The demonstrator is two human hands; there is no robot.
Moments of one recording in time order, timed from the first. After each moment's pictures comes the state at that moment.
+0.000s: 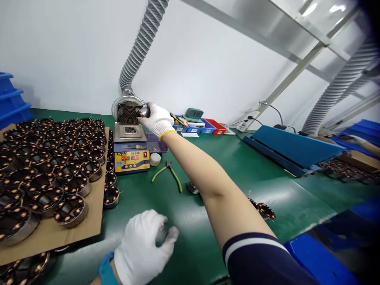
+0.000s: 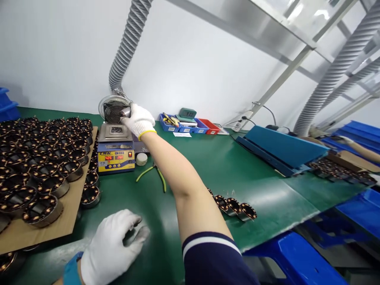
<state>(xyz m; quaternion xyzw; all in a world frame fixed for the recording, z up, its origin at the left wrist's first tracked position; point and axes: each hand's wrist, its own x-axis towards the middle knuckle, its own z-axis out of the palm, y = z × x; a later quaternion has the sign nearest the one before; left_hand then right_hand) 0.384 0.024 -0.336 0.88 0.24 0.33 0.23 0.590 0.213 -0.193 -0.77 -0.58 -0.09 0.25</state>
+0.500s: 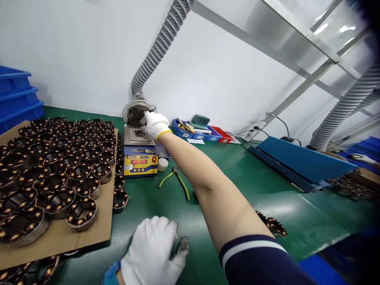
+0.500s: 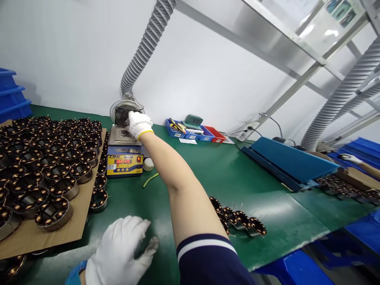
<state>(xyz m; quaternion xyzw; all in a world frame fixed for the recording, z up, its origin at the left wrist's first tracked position) 0.383 0.026 -0.333 0.88 0.22 0.41 0.07 0.567 0.264 -0.208 -0.76 -0.63 -0.16 0.07</state>
